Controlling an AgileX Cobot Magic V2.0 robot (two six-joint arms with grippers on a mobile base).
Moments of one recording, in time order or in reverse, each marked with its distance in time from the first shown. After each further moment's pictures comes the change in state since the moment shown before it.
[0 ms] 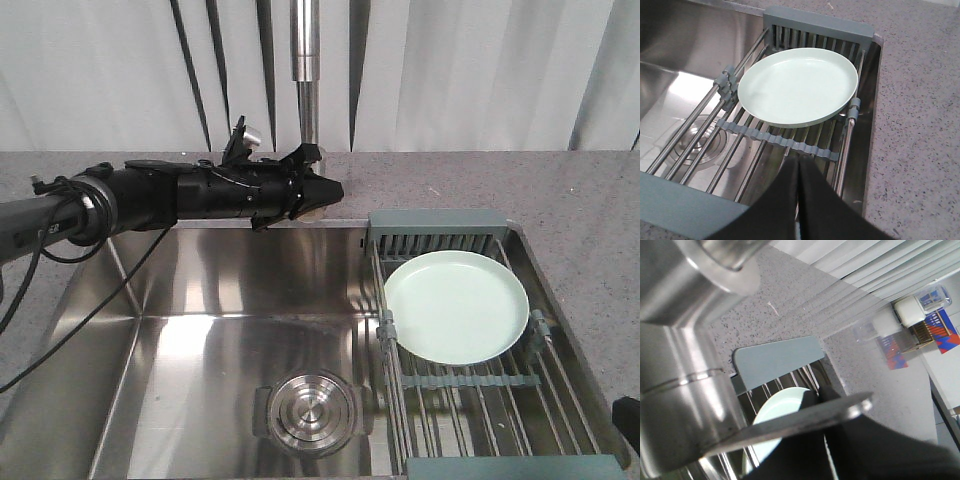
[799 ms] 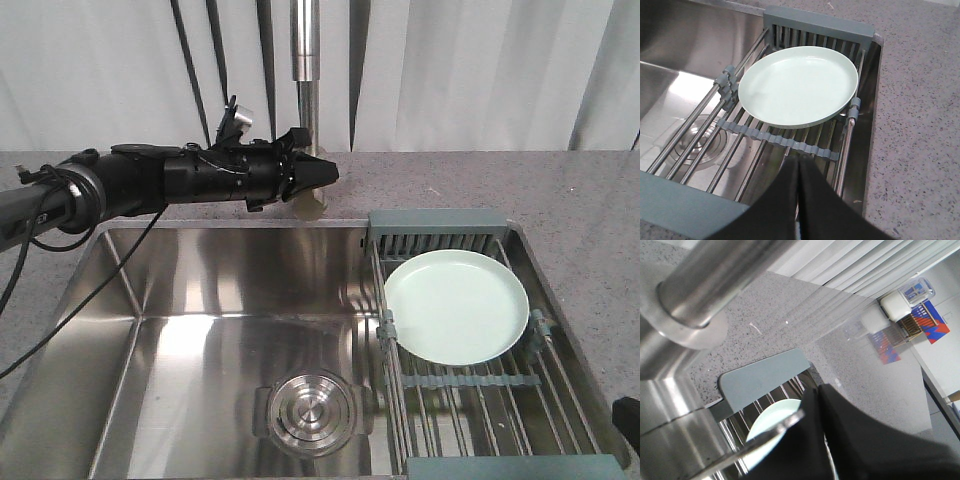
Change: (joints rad) left arm 0.031 0.003 -0.057 0.006 0.064 0.044; right arm 0.000 0.000 0.000 0.000 0.000 0.000
